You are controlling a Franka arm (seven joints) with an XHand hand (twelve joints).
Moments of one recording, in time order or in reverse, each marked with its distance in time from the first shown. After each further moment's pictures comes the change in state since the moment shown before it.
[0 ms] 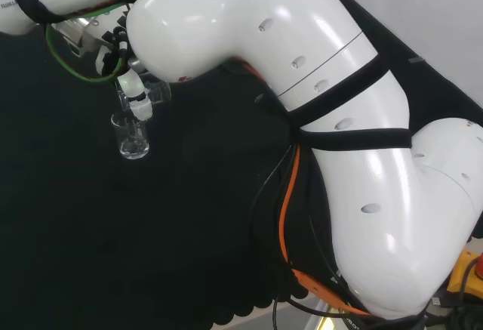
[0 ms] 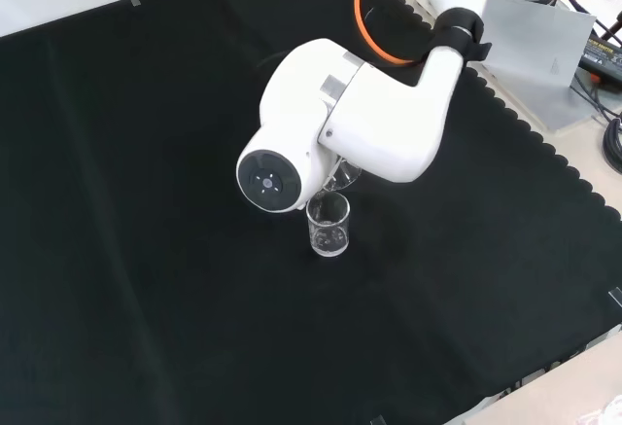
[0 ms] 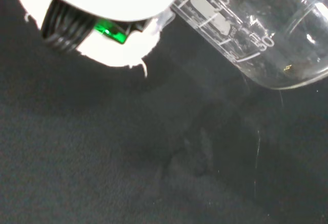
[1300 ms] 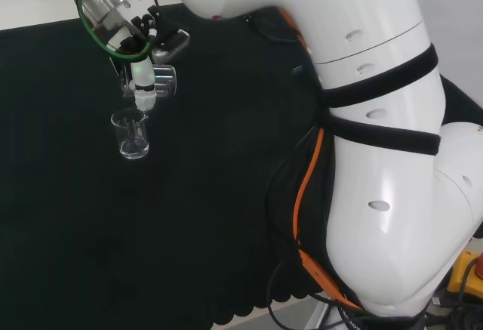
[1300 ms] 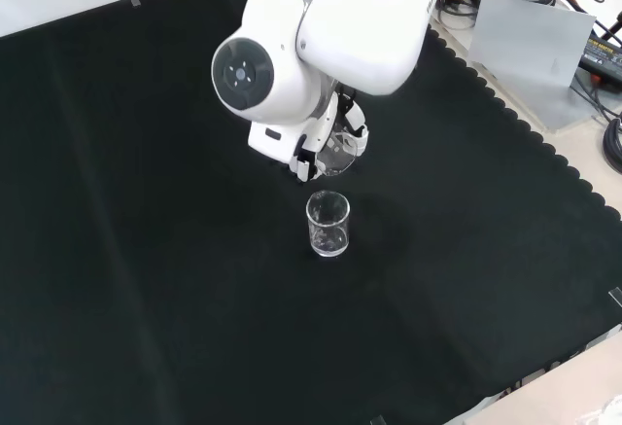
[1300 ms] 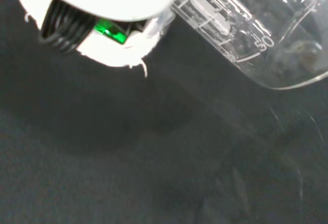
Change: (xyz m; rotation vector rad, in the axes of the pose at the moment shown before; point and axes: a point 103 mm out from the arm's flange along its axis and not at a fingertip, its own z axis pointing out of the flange) arm -0.023 -0.017 0.011 -0.228 0.175 -0.115
